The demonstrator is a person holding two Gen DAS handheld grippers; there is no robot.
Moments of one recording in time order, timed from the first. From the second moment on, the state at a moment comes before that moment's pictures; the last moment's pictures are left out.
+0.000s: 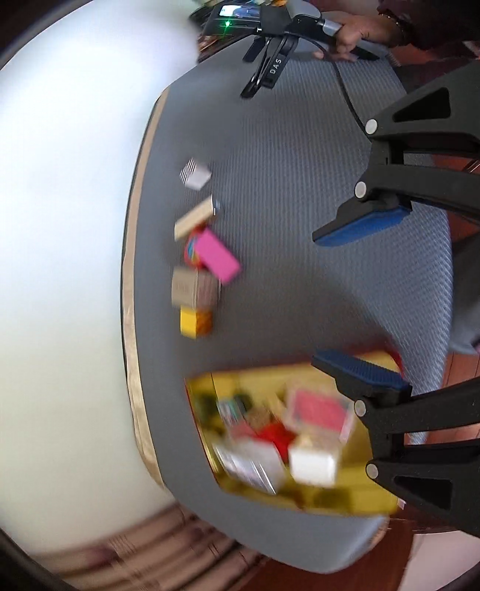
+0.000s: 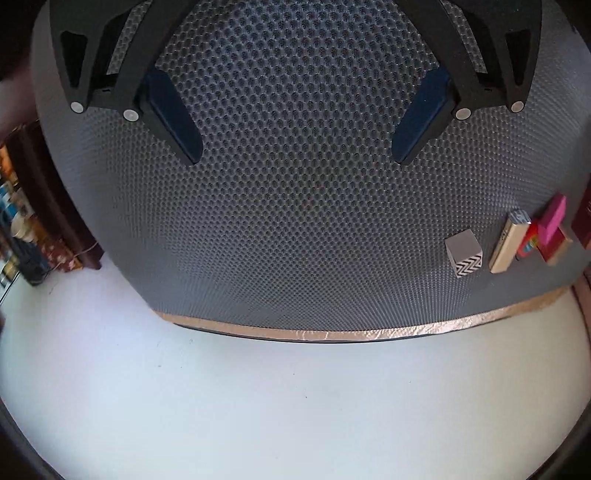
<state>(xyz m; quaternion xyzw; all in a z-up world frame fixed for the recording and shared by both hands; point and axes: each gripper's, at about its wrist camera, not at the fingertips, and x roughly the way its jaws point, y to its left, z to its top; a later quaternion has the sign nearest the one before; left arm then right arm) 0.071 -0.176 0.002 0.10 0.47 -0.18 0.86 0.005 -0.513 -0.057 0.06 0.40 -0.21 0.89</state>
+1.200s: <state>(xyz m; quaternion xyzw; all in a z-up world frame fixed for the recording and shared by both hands) 0.206 -0.293 -0.058 0.28 0.51 -0.32 0.75 -0.002 -0.514 -0.049 0.10 0.38 -0.17 0.91</state>
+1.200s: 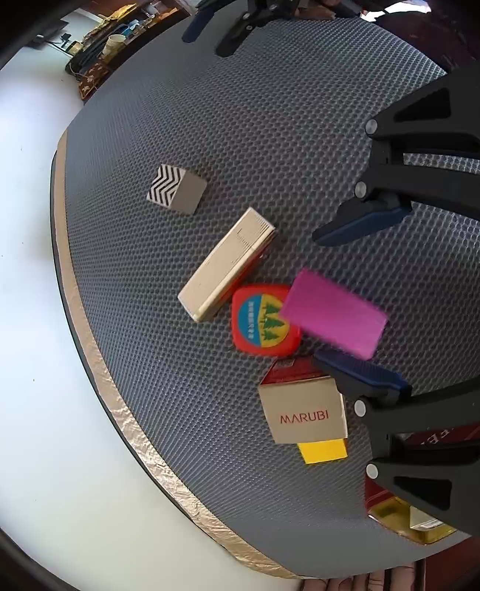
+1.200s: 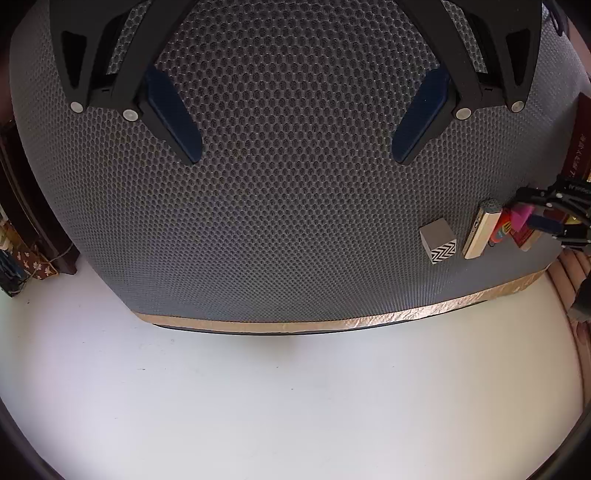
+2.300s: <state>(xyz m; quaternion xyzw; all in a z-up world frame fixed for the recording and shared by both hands) 0.106 -0.165 0.005 -0.01 0.52 -0.24 0.82 0.004 -0.514 -0.052 0.10 0.39 -0.17 0.90</state>
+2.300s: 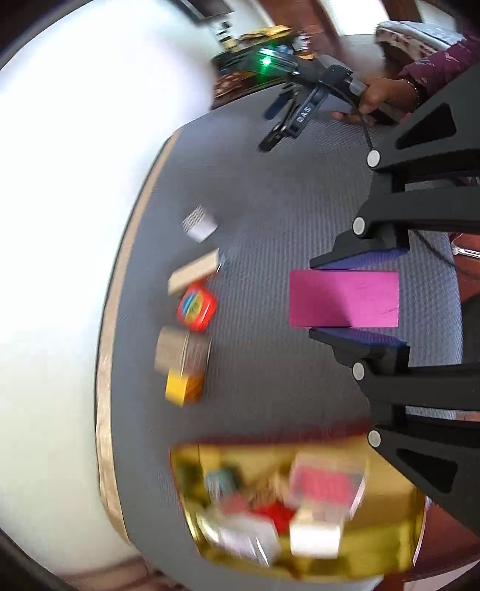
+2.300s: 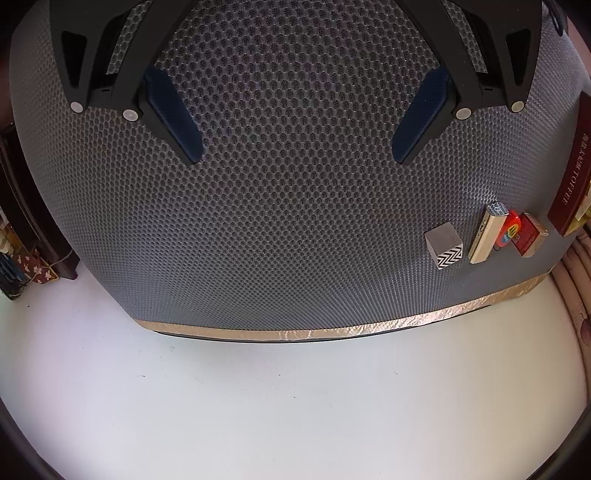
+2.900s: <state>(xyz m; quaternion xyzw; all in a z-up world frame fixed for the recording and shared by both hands) 0.210 -0.070 -0.014 -0.05 0.51 -0.10 0.85 0.013 -0.508 -0.056 0.09 0.41 -0.19 0.89</state>
